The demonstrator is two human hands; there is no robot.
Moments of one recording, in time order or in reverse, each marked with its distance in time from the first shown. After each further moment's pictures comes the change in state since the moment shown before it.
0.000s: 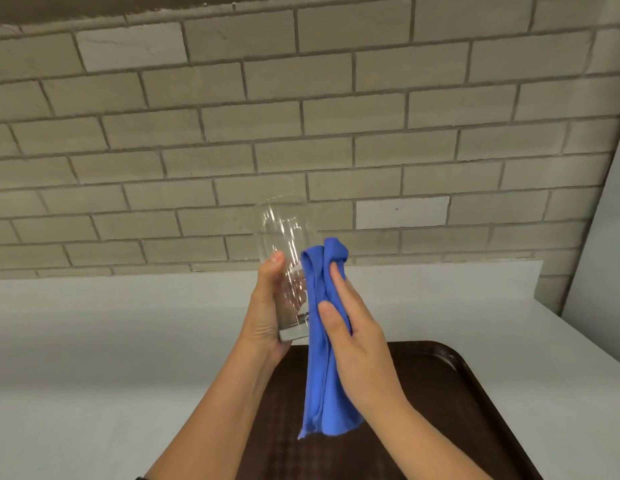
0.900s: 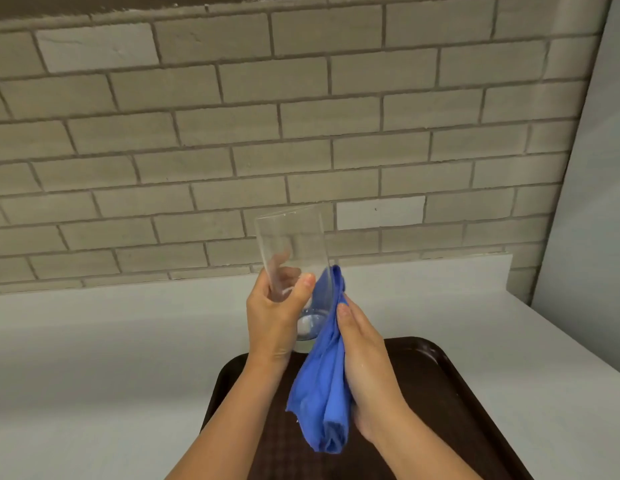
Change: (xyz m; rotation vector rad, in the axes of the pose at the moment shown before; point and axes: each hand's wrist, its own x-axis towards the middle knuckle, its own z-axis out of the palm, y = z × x) left_hand 0.006 -0.025 0.010 0.278 0.185 0.375; right_hand -0.007 0.011 -0.005 0.352 0.187 0.364
